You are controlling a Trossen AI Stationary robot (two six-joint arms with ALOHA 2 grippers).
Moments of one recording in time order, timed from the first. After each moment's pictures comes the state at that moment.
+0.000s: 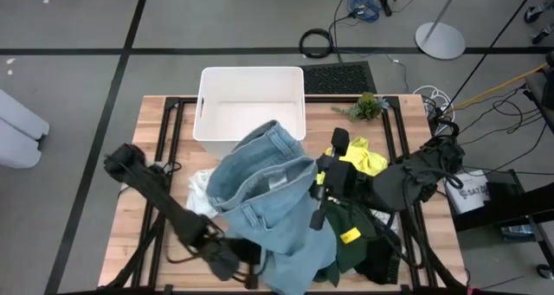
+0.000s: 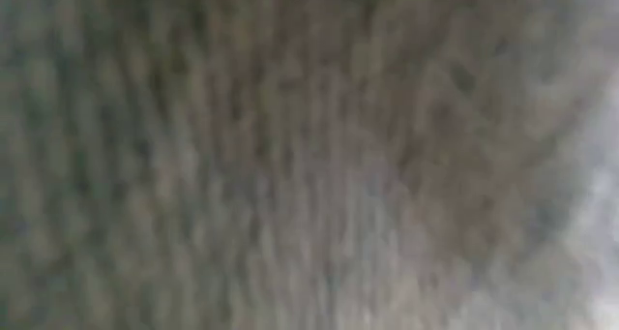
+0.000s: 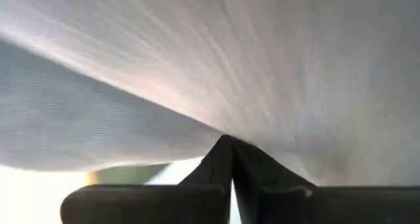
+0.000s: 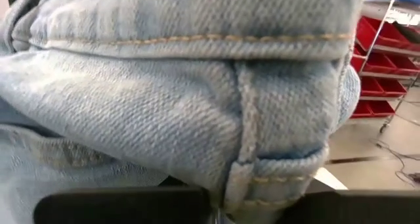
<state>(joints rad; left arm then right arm) -0.71 1.72 1.41 -0.20 -0.63 -0.27 0.56 1.80 2.36 -0.65 0.87 -0.04</state>
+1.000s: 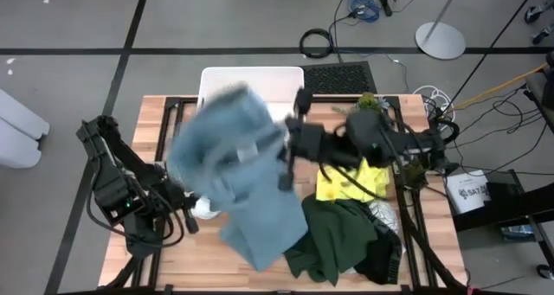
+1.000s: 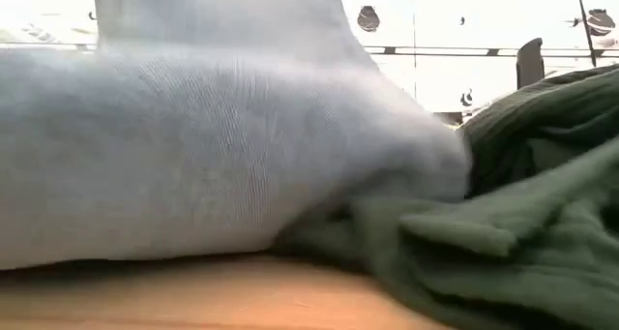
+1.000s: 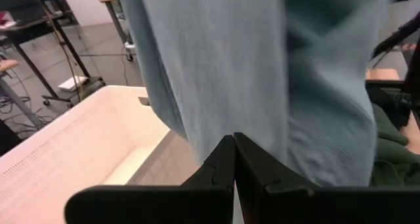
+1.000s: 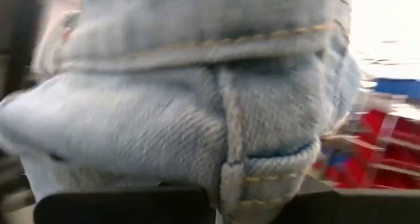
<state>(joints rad) -0.93 1.27 1.41 -1.11 -1.24 -0.80 0.30 1.85 2.36 -0.26 0.42 -0.34</state>
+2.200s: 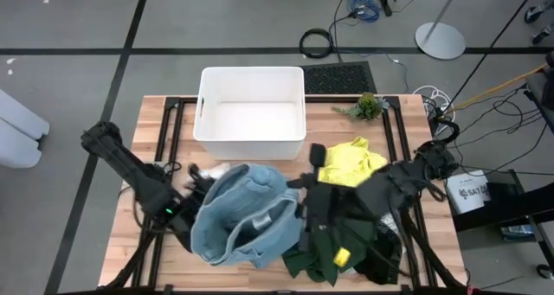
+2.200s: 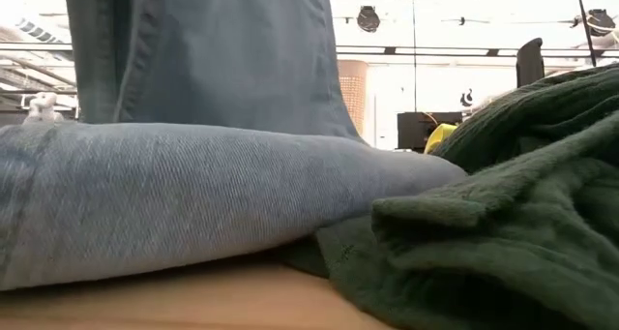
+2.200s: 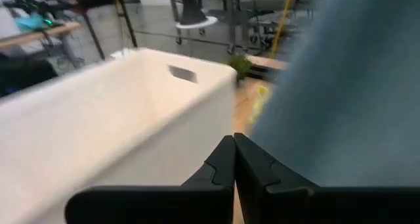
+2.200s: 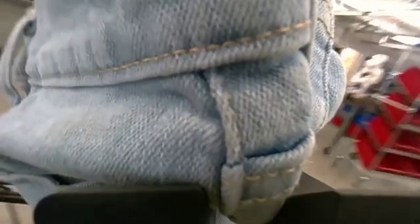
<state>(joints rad) -0.72 1.38 1.18 -0.76 -1.26 -0.89 0.56 1.87 2.36 -0.47 0.72 -0.28</state>
